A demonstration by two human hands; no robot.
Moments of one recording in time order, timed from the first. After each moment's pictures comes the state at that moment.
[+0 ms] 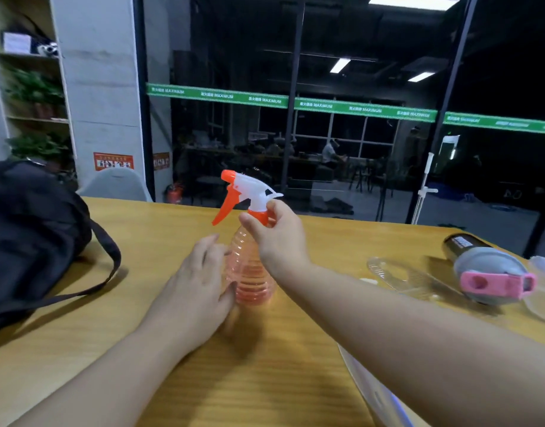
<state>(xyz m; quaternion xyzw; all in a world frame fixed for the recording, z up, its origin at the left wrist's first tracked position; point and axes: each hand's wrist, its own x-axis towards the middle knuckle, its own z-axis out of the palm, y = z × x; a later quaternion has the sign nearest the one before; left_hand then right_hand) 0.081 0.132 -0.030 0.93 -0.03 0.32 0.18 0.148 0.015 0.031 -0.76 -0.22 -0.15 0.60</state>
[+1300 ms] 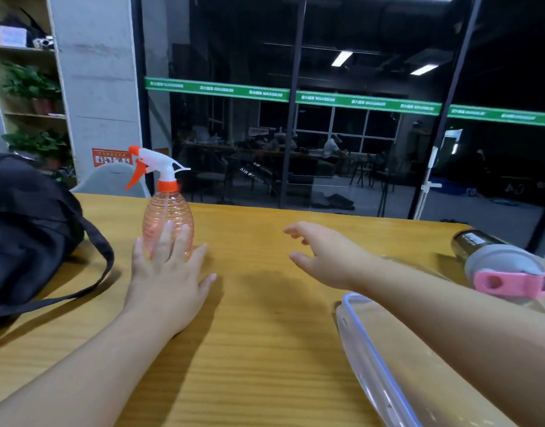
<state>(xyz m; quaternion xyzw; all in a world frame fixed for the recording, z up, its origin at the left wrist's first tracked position) 0.107 0.160 -0.027 0.96 0.14 0.20 -0.11 0.180 -0.060 0.027 -0.93 -0.32 -0.09 0.15</state>
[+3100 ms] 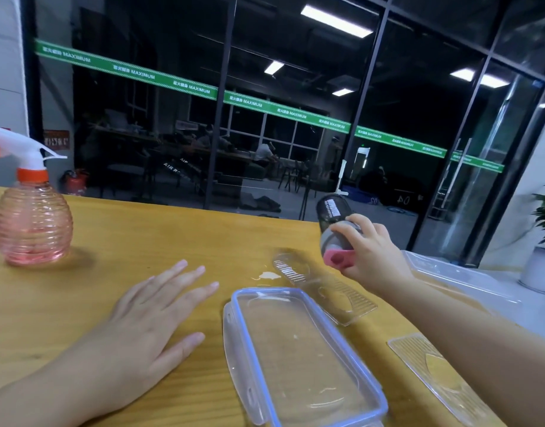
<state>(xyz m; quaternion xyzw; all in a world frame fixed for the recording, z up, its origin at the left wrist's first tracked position) 0.078 0.068 -0.042 0.93 -0.24 0.26 0.07 0.189 -0.279 0.026 -0.94 -0.13 -0.32 -0.02</state>
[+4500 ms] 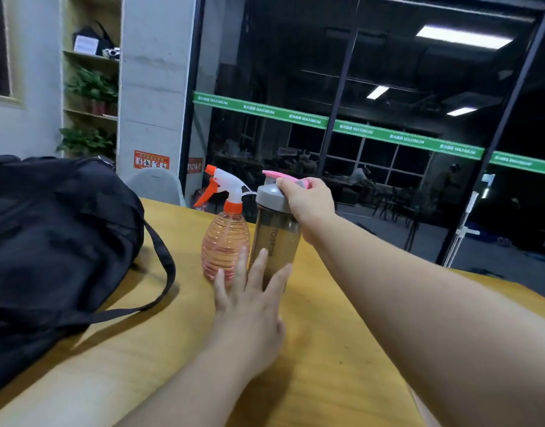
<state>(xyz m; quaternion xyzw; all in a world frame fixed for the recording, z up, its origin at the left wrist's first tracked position) 0.103 0.151 -0.024 0.97 0.07 0.21 0.11 0.228 0.108 0.089 -0.78 -0.13 -0.12 0.60</state>
